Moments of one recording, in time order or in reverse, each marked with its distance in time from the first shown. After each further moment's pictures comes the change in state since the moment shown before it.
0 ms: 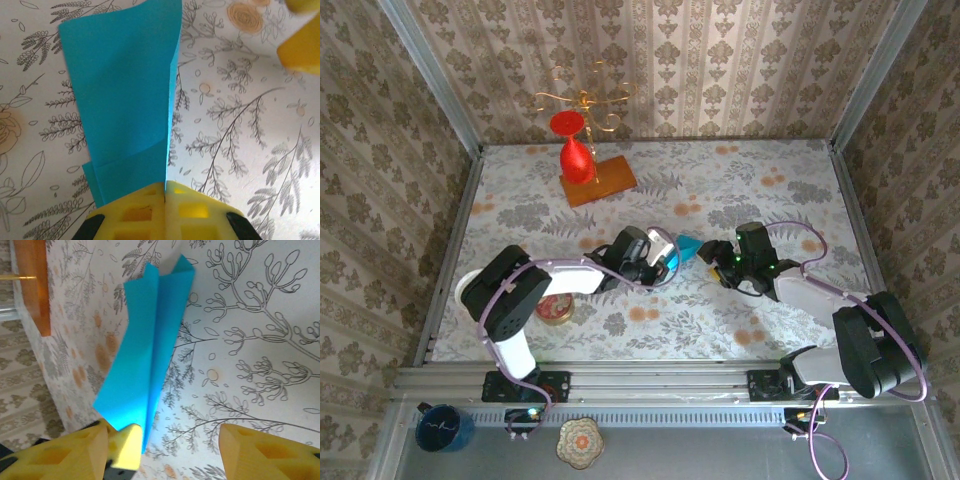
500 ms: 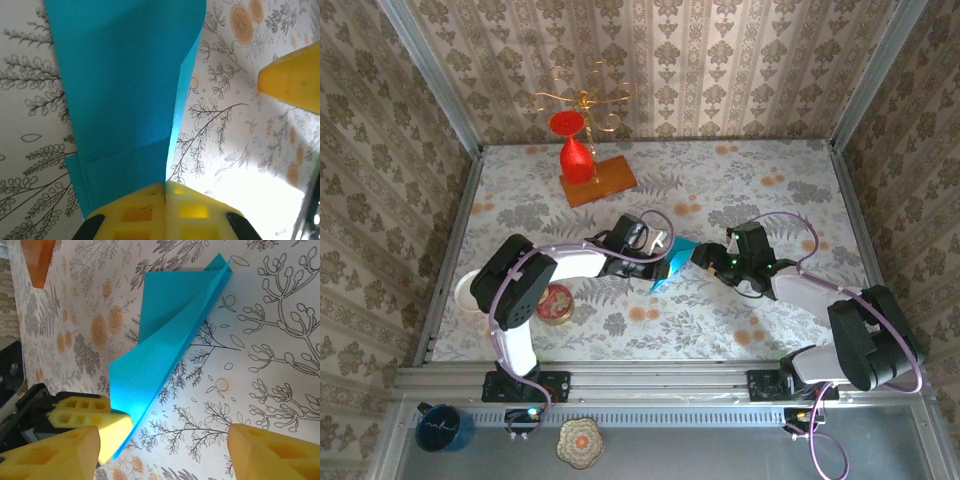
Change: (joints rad) left arm 0.085 0.080 0.110 -0.150 0.270 -0.347; right arm 0.004 0.044 0.000 0.049 -0.057 -0.286
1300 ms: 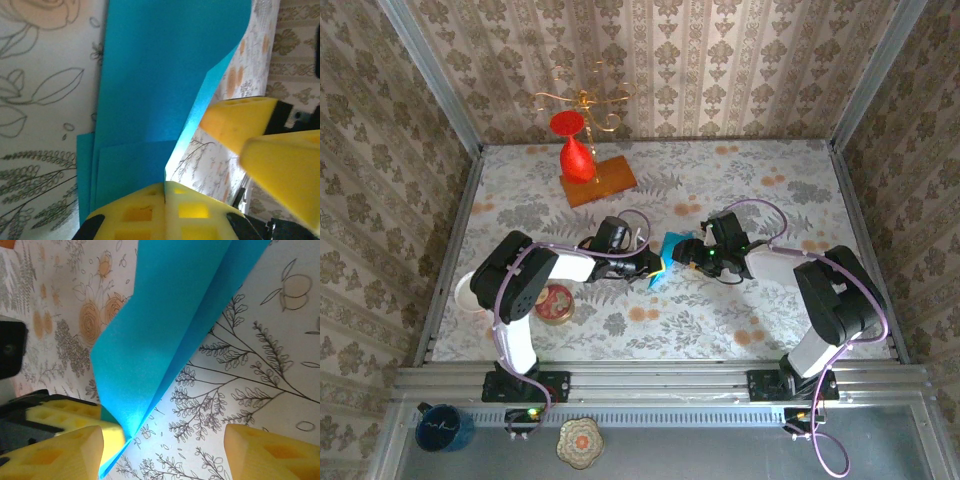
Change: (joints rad) left arm 0.084 0.028 -0.136 0.323 0.125 -0.486; right arm 0.085 0.282 0.212 -0.031 -0.016 -0.070
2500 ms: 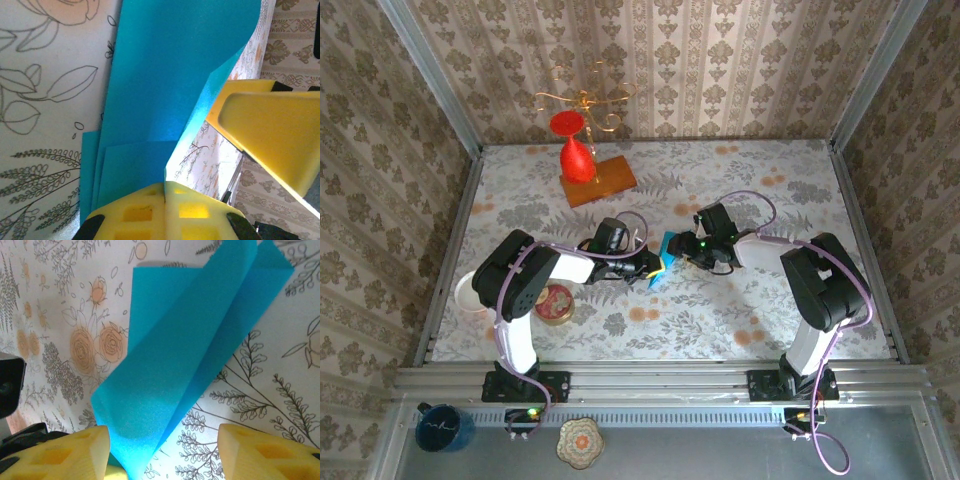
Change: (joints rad) left arm 0.013 0.019 -0.022 0.059 0.022 -0.077; right arm 0.014 0.101 0.134 -0.070 0.066 0.000
